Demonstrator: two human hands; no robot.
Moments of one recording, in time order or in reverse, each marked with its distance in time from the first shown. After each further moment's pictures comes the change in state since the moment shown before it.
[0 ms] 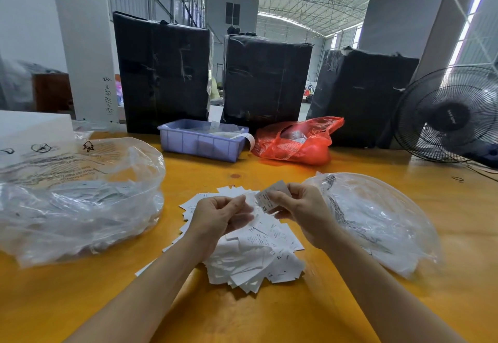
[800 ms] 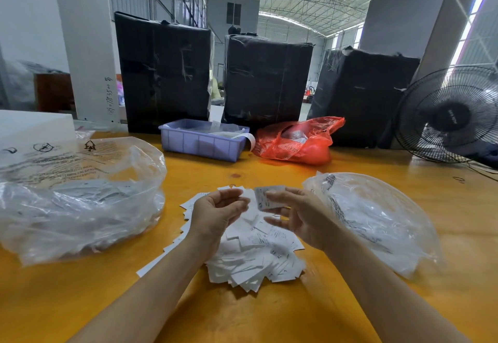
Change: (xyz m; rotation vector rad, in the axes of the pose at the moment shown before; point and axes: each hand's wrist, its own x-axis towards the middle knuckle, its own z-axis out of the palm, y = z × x) left_hand 0.001 -0.003 0.002 -0.131 0.082 0.073; right_hand -0.001 -0.006 -0.003 0.316 -0.182 0.266
